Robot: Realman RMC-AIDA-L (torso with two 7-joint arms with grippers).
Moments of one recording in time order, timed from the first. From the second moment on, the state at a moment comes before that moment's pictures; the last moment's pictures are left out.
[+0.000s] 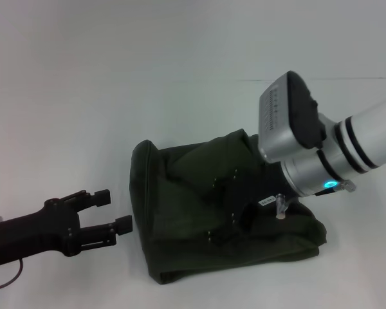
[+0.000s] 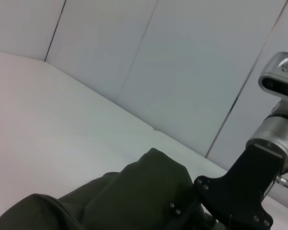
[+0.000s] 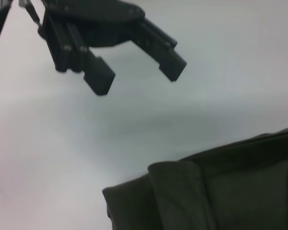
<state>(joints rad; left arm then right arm) -0.34 -2.15 0.53 0.77 2.02 1.70 -1.46 0.80 2.10 -1.31 -0.76 -2.15 -1.30 1.70</state>
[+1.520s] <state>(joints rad) -0.34 -2.15 0.53 0.76 2.01 1.69 -1.46 0.77 2.10 -1.34 -0.76 -2.04 -1.21 1.66</state>
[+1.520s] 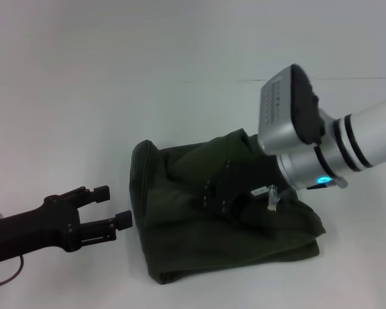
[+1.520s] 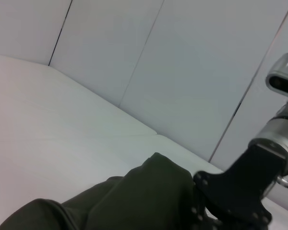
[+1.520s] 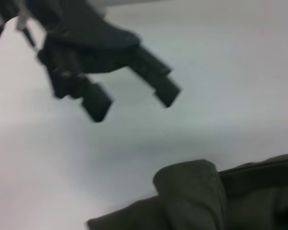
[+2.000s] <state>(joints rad) -0.35 -2.14 0.53 0.76 2.01 1.69 -1.46 0.69 2.10 -1.23 -0.76 -1.97 -1.10 1.67</state>
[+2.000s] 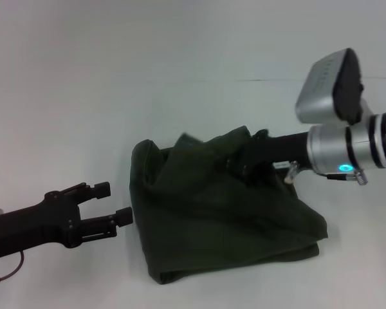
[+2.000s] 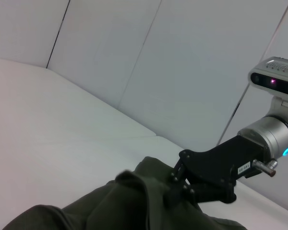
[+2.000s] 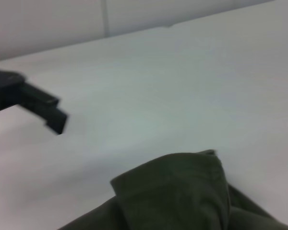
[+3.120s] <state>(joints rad) -0.37 -2.14 0.50 0.76 2.01 1.69 -1.47 0.60 2.09 -1.15 -0.68 -1.86 -0.81 1.69</state>
